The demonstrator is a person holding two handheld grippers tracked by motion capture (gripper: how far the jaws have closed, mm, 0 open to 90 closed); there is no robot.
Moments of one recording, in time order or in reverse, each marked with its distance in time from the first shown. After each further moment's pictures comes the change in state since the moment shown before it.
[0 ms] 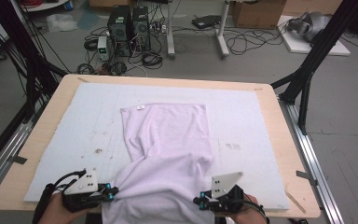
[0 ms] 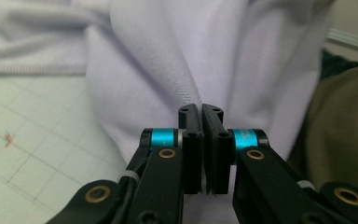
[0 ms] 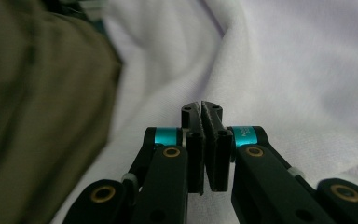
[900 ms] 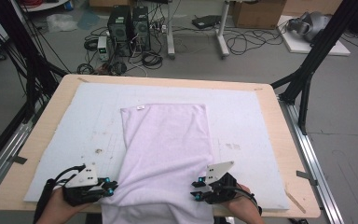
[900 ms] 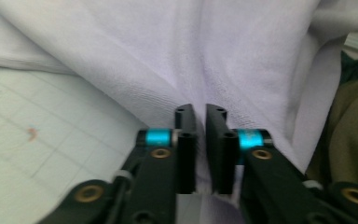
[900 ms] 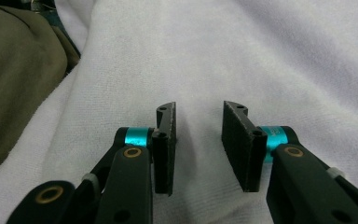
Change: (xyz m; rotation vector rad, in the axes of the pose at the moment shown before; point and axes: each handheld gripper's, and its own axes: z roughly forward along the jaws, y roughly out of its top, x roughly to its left) left arm 0.028 -0.005 0.005 0.032 0.075 -0.063; right arm -0.046 -0.012 0.027 0.055 -0.077 0.074
